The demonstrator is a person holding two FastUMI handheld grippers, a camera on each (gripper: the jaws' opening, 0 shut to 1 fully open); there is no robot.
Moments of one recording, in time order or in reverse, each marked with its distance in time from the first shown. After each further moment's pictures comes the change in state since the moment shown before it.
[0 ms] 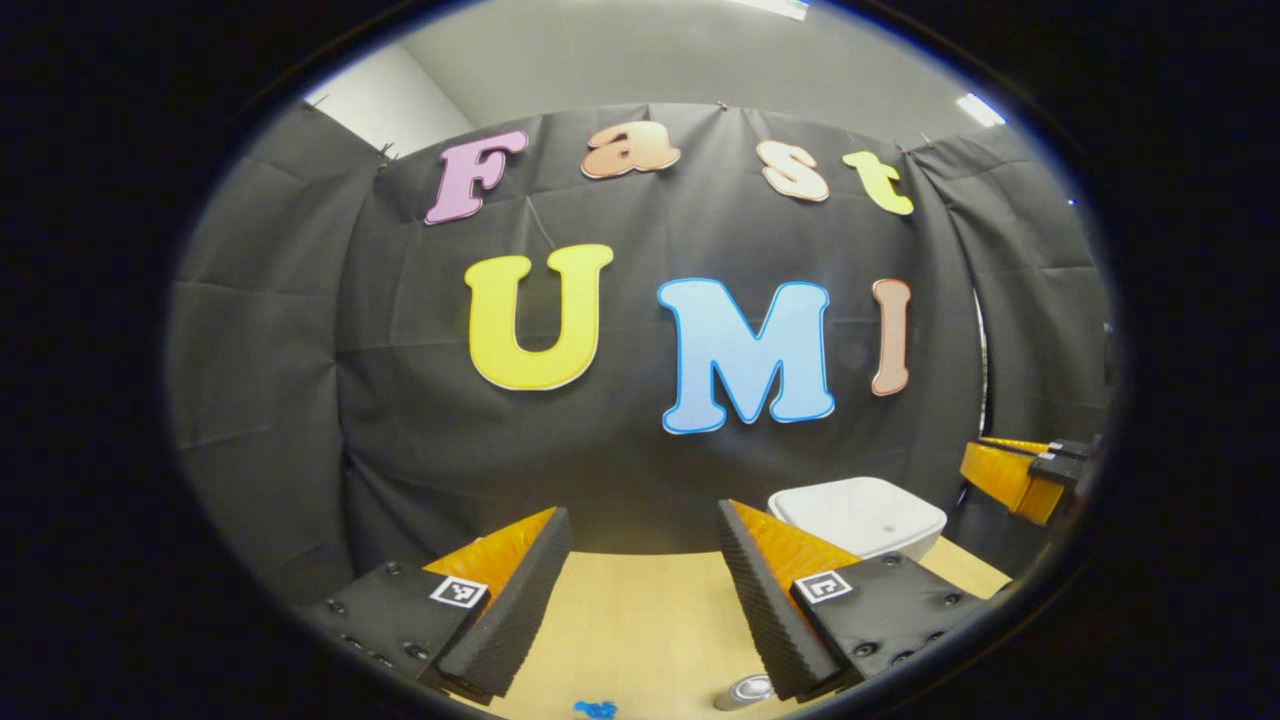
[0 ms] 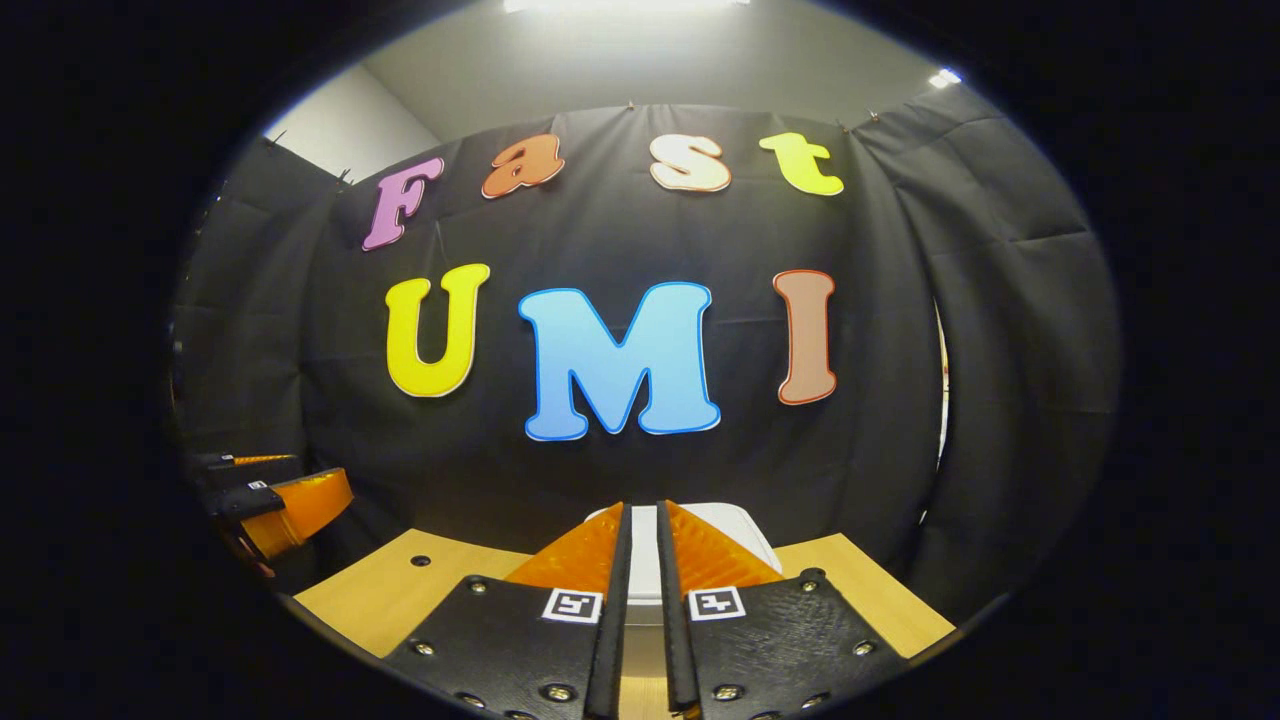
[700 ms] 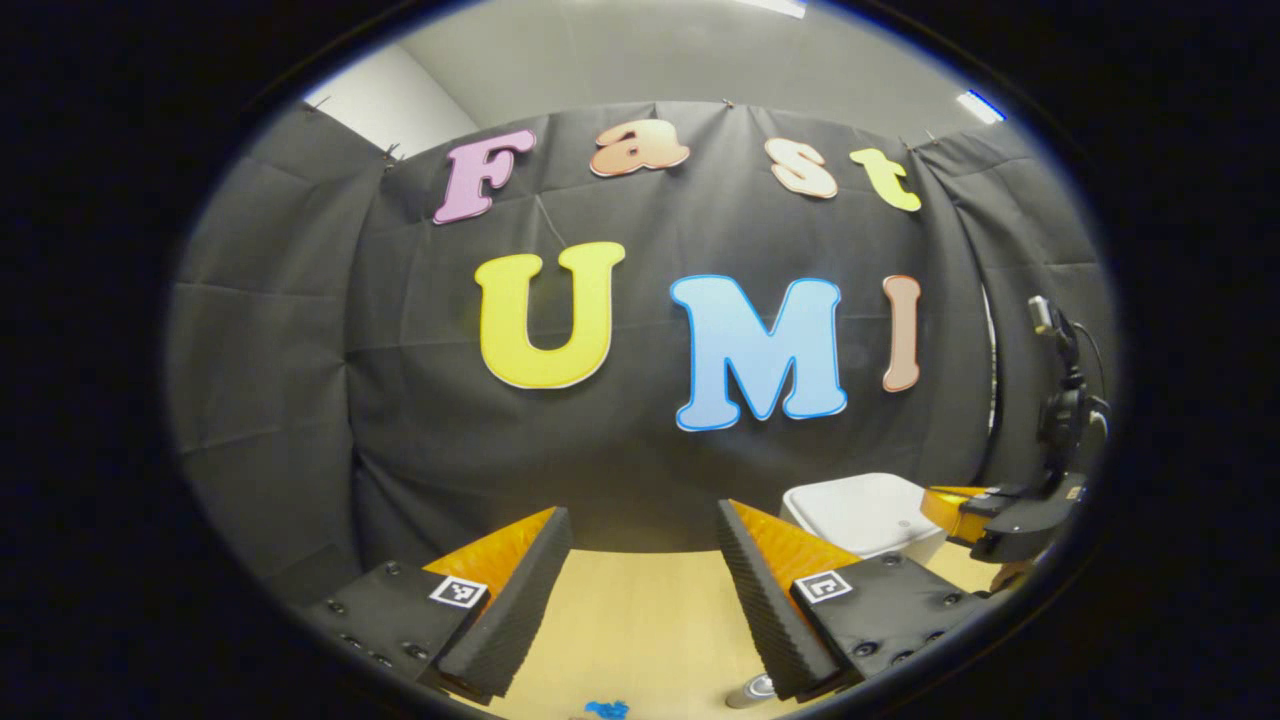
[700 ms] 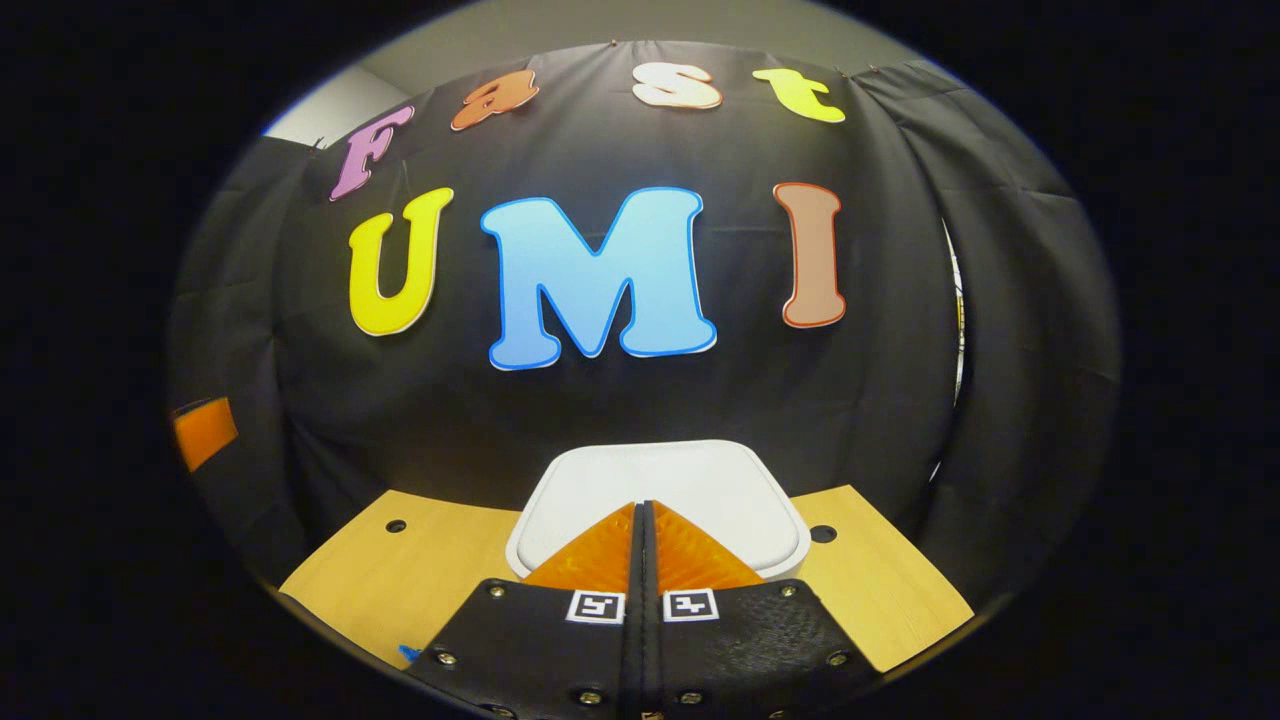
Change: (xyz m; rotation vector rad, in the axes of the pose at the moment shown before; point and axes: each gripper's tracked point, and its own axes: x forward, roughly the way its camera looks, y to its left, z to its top) left arm 0.004 0.009 -0.001 0.010 0.002 0.062; right arm 0.072 -0.020 -0.084 0.043 0.206 -0.025
